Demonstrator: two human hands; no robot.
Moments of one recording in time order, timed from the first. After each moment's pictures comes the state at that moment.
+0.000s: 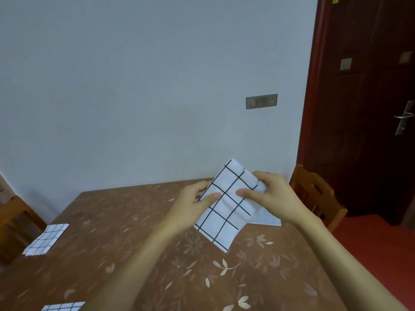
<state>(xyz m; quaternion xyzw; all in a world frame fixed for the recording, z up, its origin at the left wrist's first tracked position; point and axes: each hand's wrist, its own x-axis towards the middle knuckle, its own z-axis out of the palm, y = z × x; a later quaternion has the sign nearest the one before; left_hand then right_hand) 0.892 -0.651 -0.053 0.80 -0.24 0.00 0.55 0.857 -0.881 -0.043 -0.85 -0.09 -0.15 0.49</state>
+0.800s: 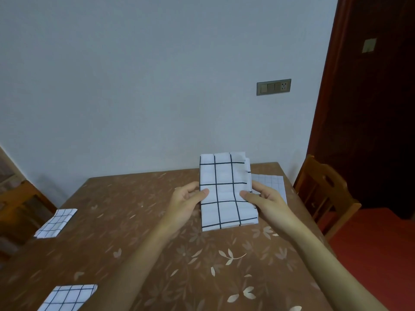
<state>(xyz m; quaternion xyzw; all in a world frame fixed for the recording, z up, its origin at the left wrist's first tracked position) 0.900 -0.627 -0.084 0.74 -0.13 -0.03 0.66 0.872 -0.852 -0.096 -0.67 -0.06 0.02 0.74</state>
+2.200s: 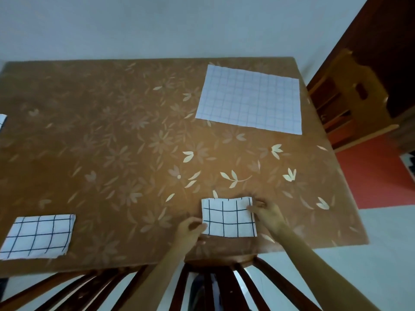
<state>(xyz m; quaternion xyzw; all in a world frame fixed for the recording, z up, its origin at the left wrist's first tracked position) 0.882 -0.555 -0.426 0.70 0.24 -0.34 0.58 0.886 -0.808 -0.405 -0.70 0.38 0.18 0.58</state>
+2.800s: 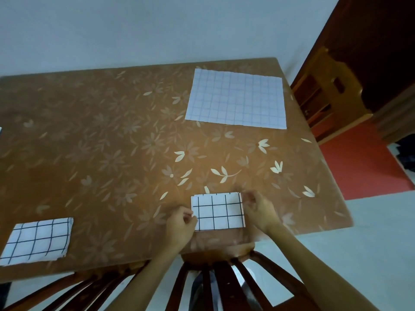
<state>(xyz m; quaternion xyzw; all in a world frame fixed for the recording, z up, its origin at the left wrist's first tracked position) 0.877 -0.556 -0.404 0.88 0.09 -0.20 0.41 0.860 -0.804 -0.361 -0.88 0.24 0.17 0.37</state>
